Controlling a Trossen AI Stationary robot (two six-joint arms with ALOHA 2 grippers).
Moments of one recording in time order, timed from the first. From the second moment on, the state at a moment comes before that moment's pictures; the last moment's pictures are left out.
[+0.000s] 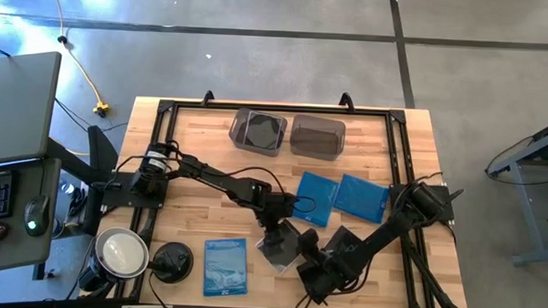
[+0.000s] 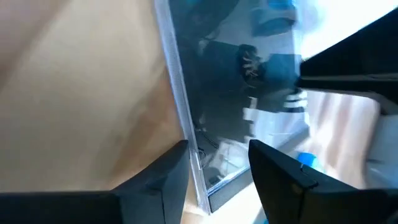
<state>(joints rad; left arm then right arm) -0.18 2.04 1.36 -0.35 0.33 -0.58 0.67 2.06 1.26 -0.52 0.73 -0.01</state>
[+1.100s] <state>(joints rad) -0.20 1.94 1.28 -0.65 0.17 -0.69 0.65 2.06 1.26 -0.44 0.73 -0.08</state>
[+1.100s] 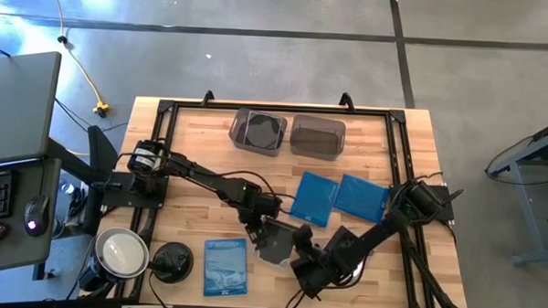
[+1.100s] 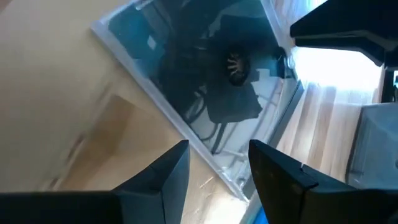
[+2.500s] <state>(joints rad) -0.16 1.88 1.30 -0.54 0.19 -0.53 0.61 2.06 1.26 -0.38 0.81 -0.26</state>
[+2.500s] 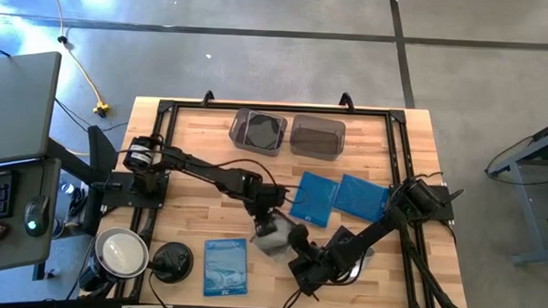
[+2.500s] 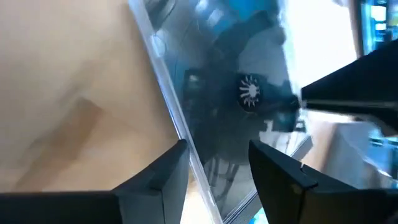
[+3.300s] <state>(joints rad) -0.10 1.85 1.30 -0.64 0.05 -0.37 0.52 2.06 1.26 -0.43 0.90 -0.34</state>
